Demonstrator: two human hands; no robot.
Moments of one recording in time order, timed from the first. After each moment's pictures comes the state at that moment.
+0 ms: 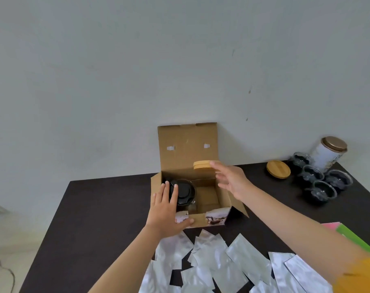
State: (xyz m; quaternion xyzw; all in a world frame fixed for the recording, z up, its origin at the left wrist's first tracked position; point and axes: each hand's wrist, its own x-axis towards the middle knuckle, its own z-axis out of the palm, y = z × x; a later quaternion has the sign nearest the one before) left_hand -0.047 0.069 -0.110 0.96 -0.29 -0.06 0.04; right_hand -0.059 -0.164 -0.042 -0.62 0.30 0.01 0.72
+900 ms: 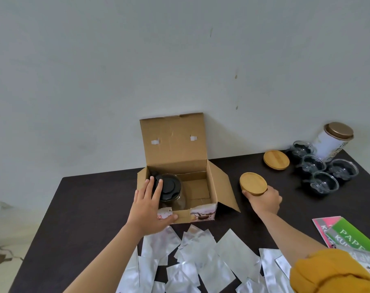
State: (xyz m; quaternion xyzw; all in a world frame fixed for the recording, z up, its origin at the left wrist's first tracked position) left_hand -0.046 0.065 -0.115 0.96 -0.26 -0.04 0.05; right_hand -0.125 -0.282 -0.174 -0.79 0.51 -0.09 0.33
